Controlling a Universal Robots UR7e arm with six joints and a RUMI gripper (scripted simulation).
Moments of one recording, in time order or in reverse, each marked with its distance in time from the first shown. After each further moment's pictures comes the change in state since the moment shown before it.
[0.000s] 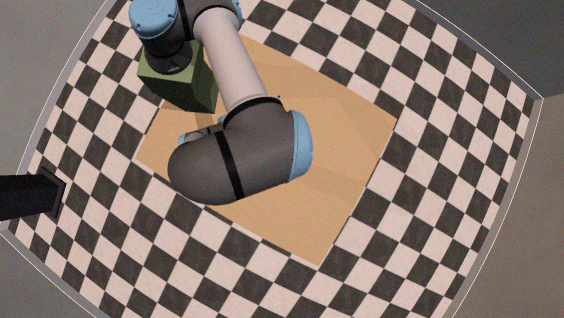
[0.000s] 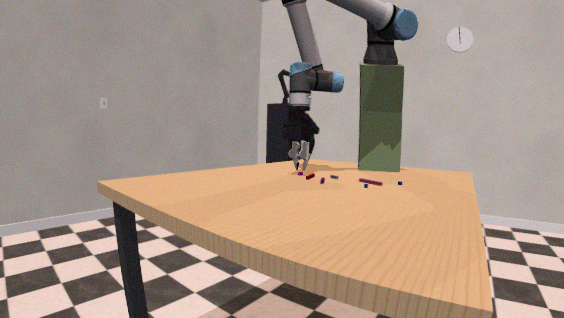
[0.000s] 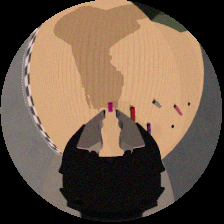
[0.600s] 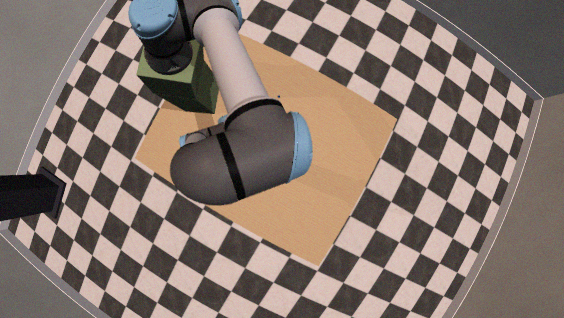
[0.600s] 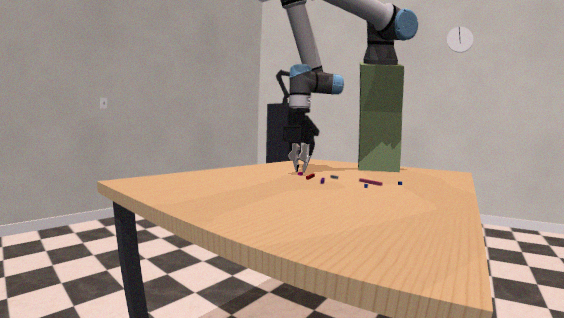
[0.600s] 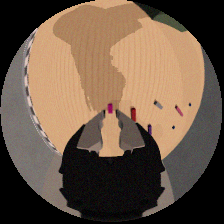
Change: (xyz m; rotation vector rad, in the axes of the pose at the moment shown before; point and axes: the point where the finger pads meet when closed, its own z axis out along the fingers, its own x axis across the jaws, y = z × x) arm 0.000 0.000 0.007 0.001 0.001 -0.001
